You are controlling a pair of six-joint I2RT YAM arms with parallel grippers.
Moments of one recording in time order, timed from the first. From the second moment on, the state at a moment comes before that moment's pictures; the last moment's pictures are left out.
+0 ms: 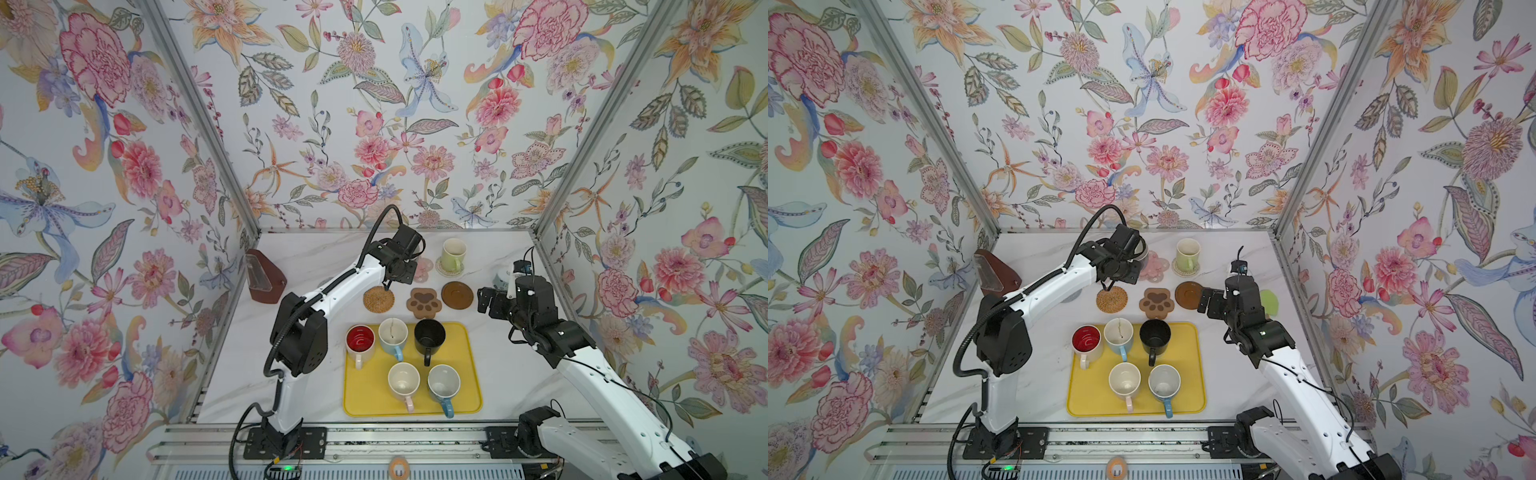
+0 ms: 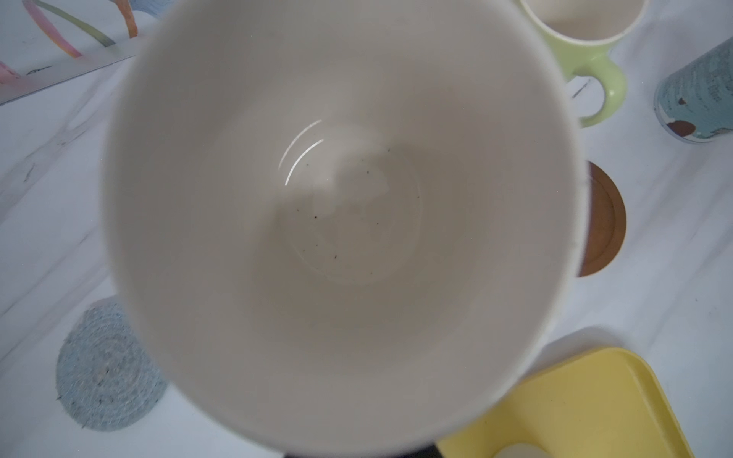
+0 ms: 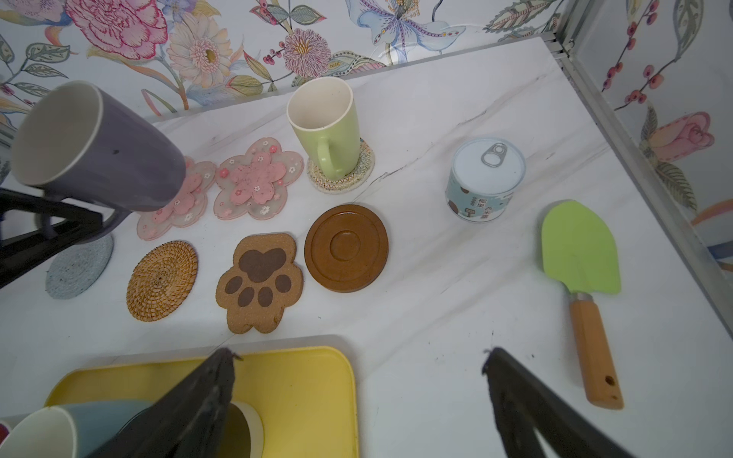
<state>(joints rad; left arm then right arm) -0.68 2.10 1.94 -0.83 -0.19 -0.24 0.33 0.93 0.82 -0.51 0.17 0.35</state>
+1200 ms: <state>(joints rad) -0.62 2.58 2.44 -0.91 -0.15 -0.24 0.33 0.84 0.74 -0.59 0.11 0.42</state>
